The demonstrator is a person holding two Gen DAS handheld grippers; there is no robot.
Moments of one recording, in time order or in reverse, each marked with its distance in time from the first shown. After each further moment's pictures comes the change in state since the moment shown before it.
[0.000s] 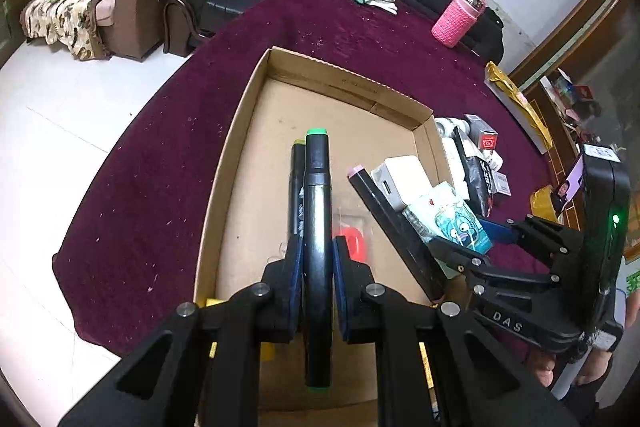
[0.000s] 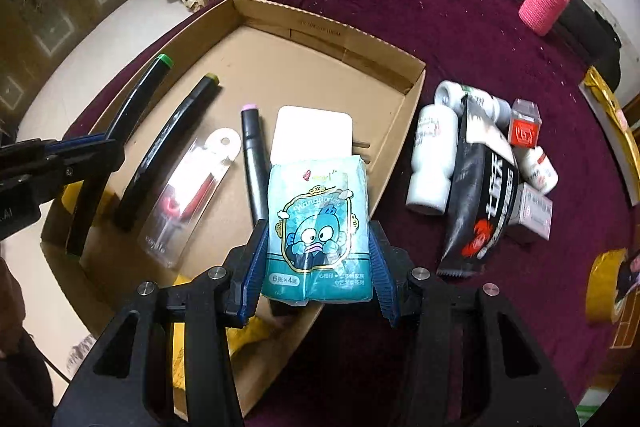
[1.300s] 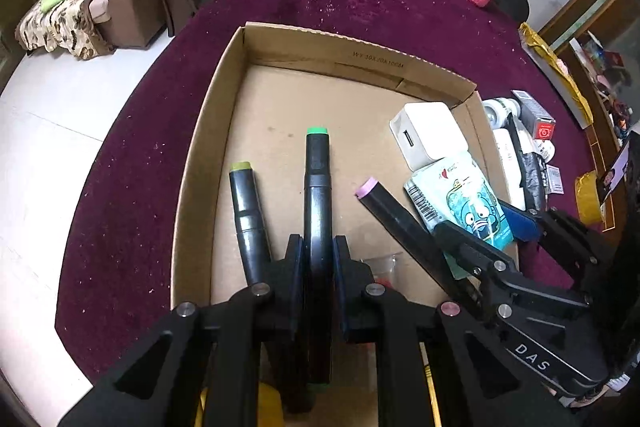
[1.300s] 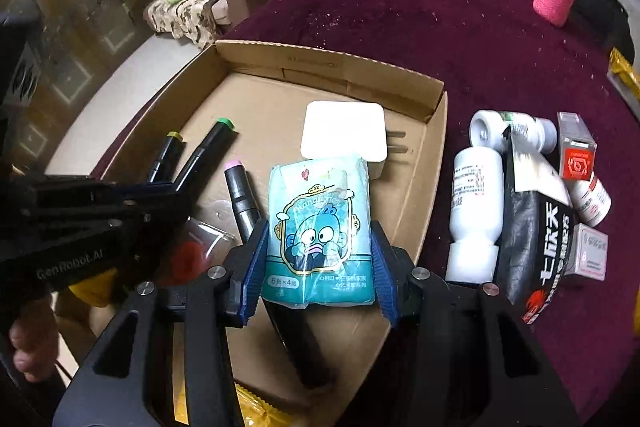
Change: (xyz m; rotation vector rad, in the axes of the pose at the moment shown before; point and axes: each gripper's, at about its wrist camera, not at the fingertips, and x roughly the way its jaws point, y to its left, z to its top) left arm 0.061 -0.007 0.036 0.049 0.141 0.115; right arm 0.039 -0.013 0.031 0.111 -0.113 0.136
